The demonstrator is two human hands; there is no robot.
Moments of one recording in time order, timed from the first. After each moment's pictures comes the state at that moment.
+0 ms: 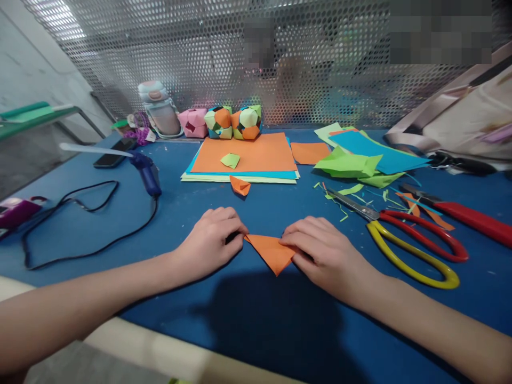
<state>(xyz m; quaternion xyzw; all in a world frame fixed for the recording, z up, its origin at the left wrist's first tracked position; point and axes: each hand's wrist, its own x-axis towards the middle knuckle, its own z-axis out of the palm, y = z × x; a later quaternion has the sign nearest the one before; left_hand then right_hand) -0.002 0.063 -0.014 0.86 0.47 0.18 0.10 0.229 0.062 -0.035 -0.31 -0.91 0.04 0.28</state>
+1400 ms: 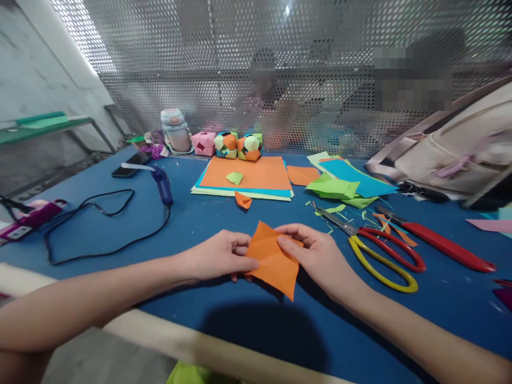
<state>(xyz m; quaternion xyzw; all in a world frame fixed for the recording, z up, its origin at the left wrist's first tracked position) 0.011 0.042 0.016 0.56 0.46 0.21 0.65 0.206 0.051 -0.010 -0.47 -0.61 0.50 0.39</state>
